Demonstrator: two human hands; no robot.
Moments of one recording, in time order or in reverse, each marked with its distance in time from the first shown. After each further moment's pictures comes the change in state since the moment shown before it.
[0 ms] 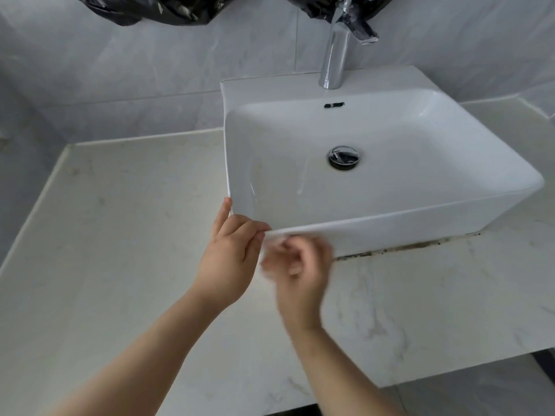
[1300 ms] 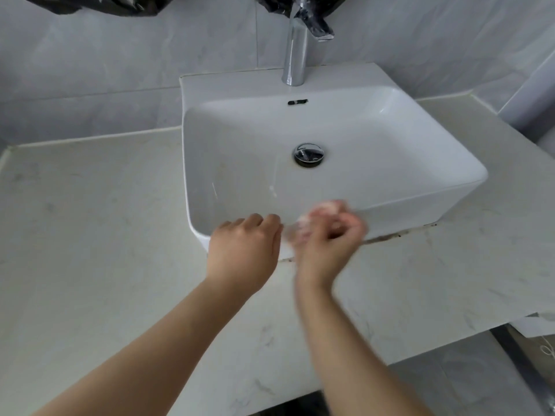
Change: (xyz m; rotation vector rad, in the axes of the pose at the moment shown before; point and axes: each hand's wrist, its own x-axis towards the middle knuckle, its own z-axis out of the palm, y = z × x) left_hand 0.028 0.062 0.035 0.502 0.015 0.213; right_hand 0.059 -0.023 -0.030 0.278 0.369 0.258
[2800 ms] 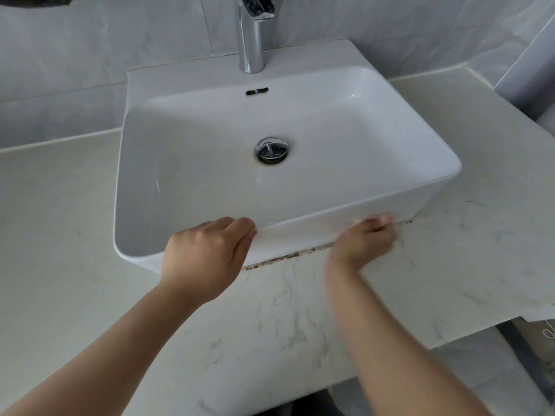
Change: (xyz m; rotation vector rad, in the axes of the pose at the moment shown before) left_hand 0.026 0.033 0.009 -0.043 -0.243 -0.030; right_hand 0.143 0.039 -0.064 -0.312 0.505 0.011
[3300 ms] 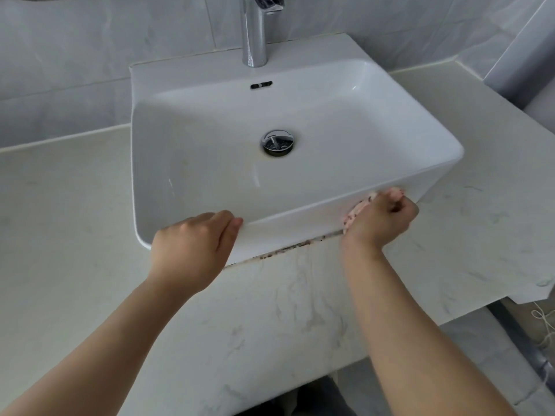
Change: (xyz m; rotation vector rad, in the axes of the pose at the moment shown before) left_hand -0.015 -0.032 -0.013 -0.009 0.013 -0.070; right_hand -0.033 -0.044 -0.015 0.431 -0.166 0.241
